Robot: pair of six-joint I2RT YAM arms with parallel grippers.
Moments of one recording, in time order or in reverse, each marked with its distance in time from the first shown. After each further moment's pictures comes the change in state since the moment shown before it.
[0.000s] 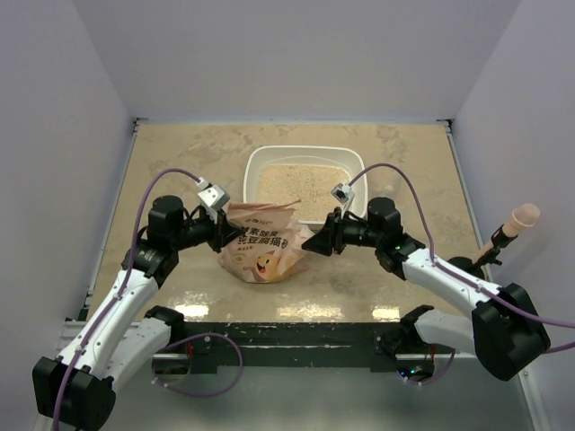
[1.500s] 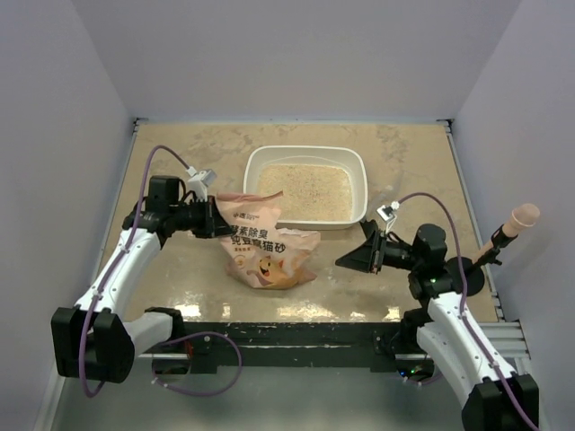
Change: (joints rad) left arm 0.191 0.309 0.193 -0.328 0.076 -0.185; right arm -0.360 -0.483 -0.326 -0.039 -0.383 0.467
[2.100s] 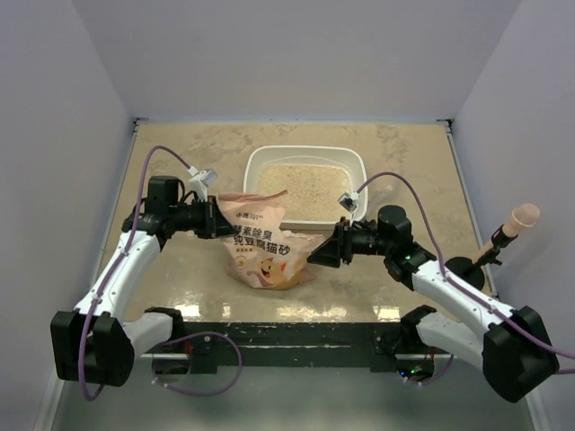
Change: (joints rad) left arm 0.003 -0.013 -0.009 0.027 0.093 -0.020; right arm 0.322 0.329 0.257 -0.009 0.235 -0.343
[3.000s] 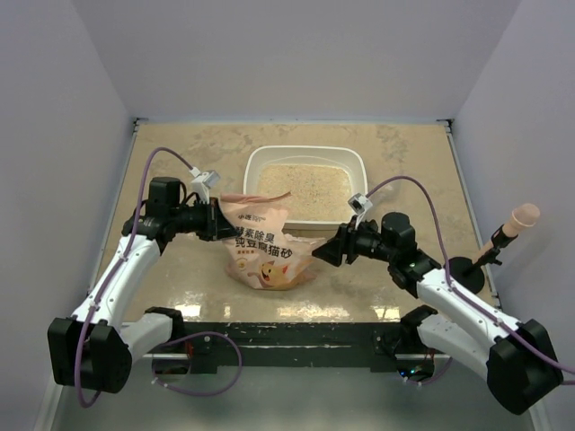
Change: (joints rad) left arm -0.034 -0.040 -0.009 0.005 -0.003 0.000; right arm 0.011 -0.087 -0.043 -0.080 0.275 -0.129
